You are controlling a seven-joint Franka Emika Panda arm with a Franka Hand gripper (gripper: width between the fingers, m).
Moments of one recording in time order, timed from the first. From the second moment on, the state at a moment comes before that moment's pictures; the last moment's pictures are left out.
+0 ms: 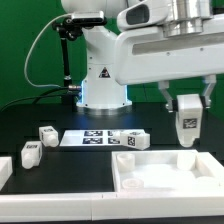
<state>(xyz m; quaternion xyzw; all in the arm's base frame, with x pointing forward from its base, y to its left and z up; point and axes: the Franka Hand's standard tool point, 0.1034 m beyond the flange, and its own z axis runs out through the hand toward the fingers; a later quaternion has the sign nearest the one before) 0.642 0.085 0.141 -0.99 0.06 -0.13 0.05</state>
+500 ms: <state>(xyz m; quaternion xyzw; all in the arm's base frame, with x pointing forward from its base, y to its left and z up) 0.649 0.091 0.137 -0.97 0.03 -0.25 0.05</state>
